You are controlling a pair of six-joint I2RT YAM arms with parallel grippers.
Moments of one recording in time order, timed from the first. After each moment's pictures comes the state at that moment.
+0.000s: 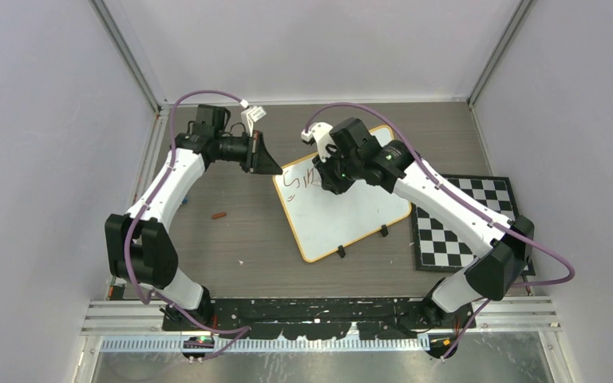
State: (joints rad) left arm -0.21 1.55 1.36 -0.63 1.02 0.00; right arm 0.76 1.51 1.52 -0.81 -0.07 -0.08
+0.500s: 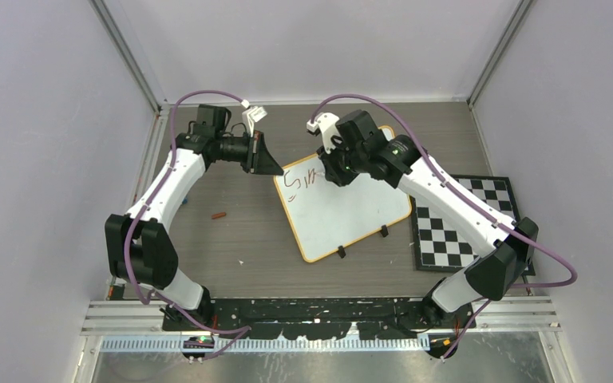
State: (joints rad) left arm -0.21 1.55 1.36 -0.63 1.03 0.00; right arm 0.73 1.51 1.56 -0.82 -0.06 -0.08
